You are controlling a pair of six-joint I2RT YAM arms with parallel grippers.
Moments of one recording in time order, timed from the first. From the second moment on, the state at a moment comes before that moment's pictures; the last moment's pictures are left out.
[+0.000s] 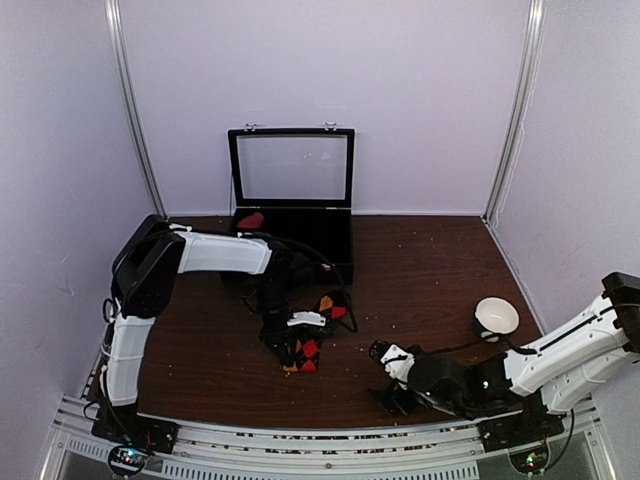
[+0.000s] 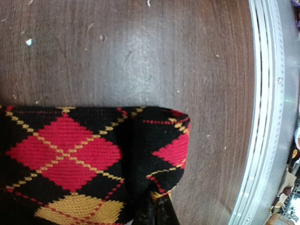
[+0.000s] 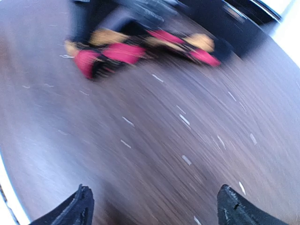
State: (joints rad) left arm -0.81 2.21 1.62 -1.18 0.53 0.80; right arm 1.37 1.34 0.36 0.25 0.54 0.22
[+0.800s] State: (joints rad) left arm -0.77 2.30 1.71 -1.28 0.61 0.79; right arm 1.22 1.90 0.92 0.34 0.02 -0.38
